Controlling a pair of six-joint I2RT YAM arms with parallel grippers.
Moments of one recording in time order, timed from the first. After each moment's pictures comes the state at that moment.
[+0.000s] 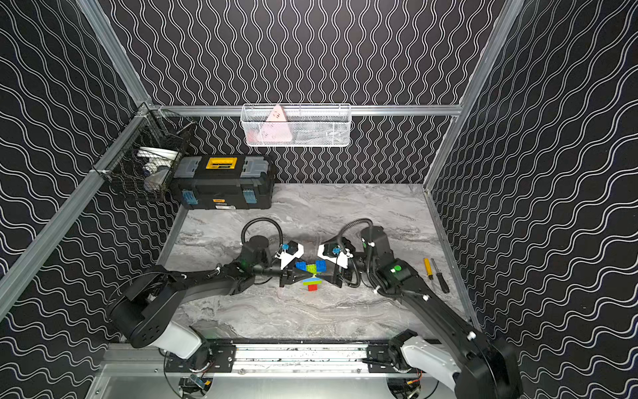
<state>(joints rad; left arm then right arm) -0.56 1.56 0.66 0.49 0.86 0.04 0.49 0.96 0.68 -0.17 -0.61 -0.54</state>
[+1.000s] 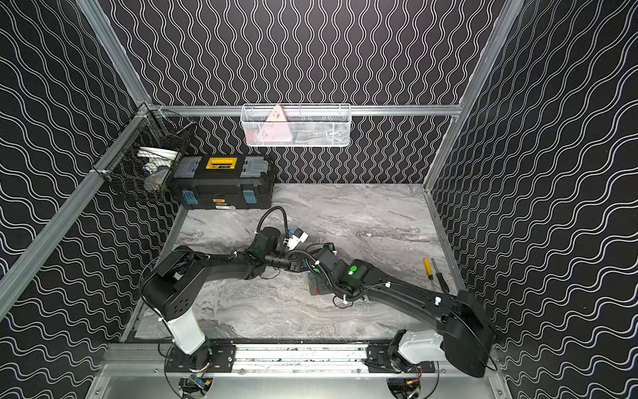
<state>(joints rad) -0.52 1.79 0.81 0.42 0.89 -0.69 0.94 1.36 0.90 -0.67 0.21 0.69</state>
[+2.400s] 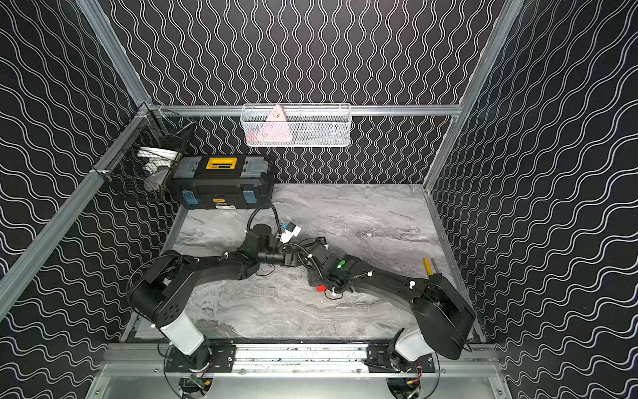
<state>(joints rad) -0.44 1.69 0.77 0.45 0.90 -0.73 0.87 1.48 0.93 -0.51 0.24 0.61</state>
